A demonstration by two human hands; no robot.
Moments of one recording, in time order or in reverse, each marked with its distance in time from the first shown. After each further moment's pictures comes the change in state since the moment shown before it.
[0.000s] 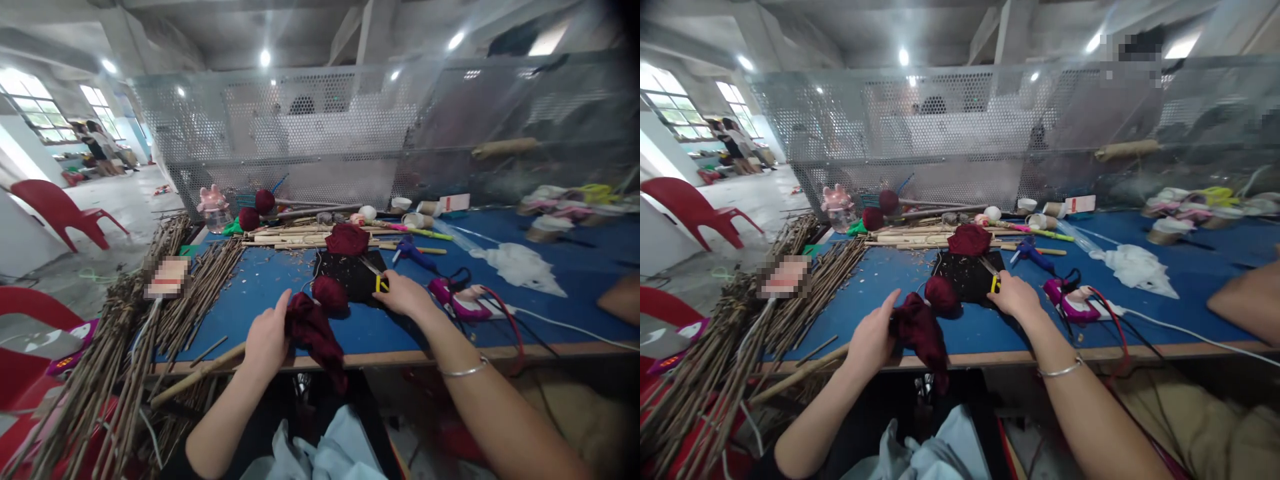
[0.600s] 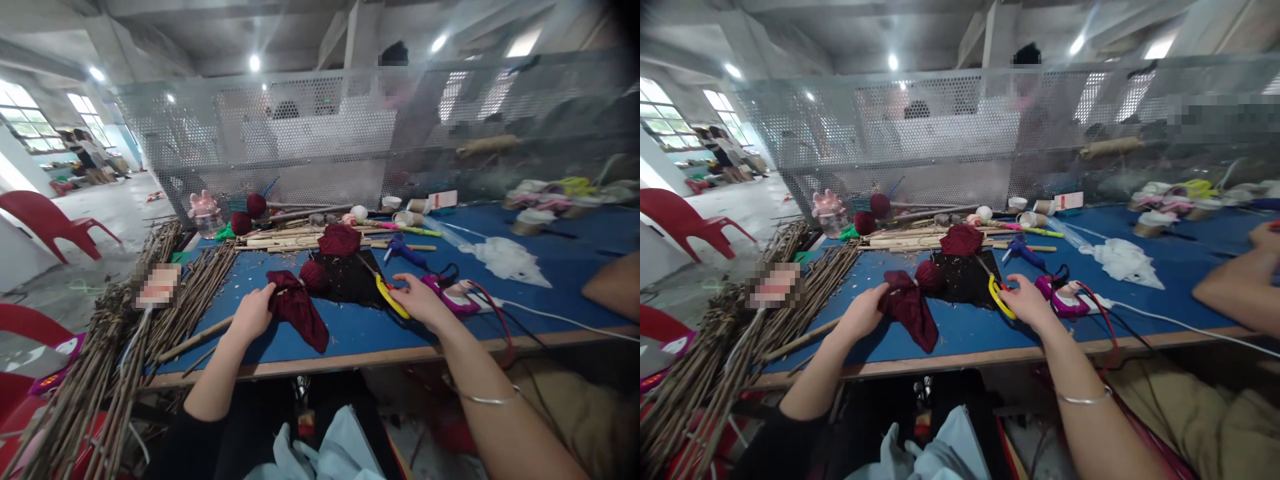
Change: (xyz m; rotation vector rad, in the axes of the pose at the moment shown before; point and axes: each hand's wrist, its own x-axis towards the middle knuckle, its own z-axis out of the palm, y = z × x) left_hand 0.058 -0.030 -0.010 0.096 -0.049 0.093; right_hand -0.016 0.037 0.008 0.788 -0.008 0.171
